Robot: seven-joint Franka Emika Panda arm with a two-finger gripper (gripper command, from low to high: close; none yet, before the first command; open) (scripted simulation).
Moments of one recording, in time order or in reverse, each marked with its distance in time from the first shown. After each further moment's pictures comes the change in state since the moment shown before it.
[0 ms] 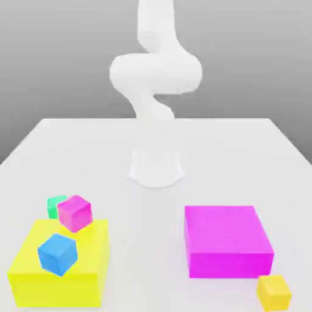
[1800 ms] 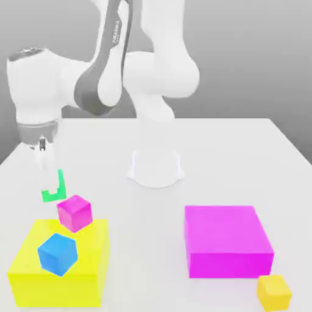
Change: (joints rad) arm -0.530 0.471 0.016 -0.410 0.030 0.157 0.587
